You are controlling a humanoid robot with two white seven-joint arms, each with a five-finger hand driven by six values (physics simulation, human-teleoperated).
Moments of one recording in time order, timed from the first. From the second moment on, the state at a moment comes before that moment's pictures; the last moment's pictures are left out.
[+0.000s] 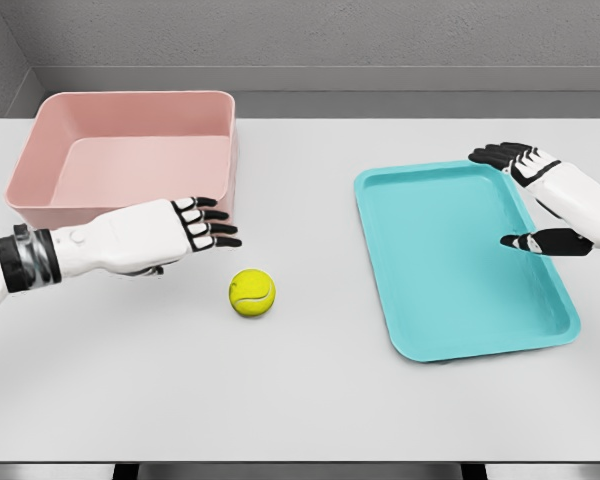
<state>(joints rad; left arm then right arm) -0.48 0.86 -0.62 -1.72 -0.67 -0.61 -0.24 -0.08 -0.51 -0.22 -1.71 0.26 -0.61 0.61</state>
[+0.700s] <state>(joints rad) -0.57 0.75 -0.84 -1.69 -0.67 -0.61 -0.25 -0.08 -0.50 -0.23 -1.71 0.25 -0.61 0.61</state>
